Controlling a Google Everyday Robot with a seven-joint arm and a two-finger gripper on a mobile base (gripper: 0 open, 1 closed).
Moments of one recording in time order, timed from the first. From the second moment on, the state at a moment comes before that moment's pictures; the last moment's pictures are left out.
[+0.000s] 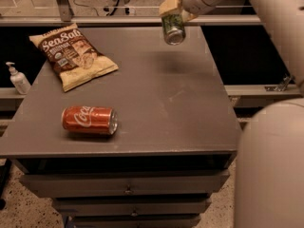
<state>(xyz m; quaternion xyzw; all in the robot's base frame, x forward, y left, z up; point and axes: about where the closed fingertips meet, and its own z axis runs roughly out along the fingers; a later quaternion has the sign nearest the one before) 0.791 -0.077 0.959 -0.08 0.90 0.25 0.35</state>
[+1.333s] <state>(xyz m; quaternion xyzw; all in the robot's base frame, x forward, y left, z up) 0.700 -0.104 0.969 -0.07 0.81 0.36 0.46</state>
